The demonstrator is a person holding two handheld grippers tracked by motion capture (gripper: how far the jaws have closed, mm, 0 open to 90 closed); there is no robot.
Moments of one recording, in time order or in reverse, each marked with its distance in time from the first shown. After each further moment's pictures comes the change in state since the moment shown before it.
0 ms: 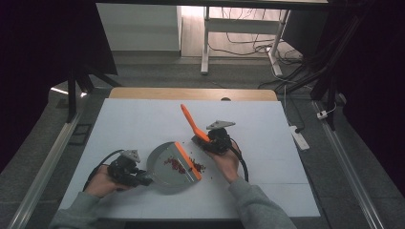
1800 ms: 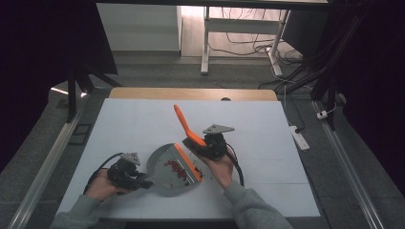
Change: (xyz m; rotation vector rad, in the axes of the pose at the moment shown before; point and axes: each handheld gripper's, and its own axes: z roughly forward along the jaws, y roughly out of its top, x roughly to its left) left arm -0.006 -0.005 0.002 -0.002 0.005 -0.028; right arm 0.028 0.003 -0.012 -0.109 0.088 0.040
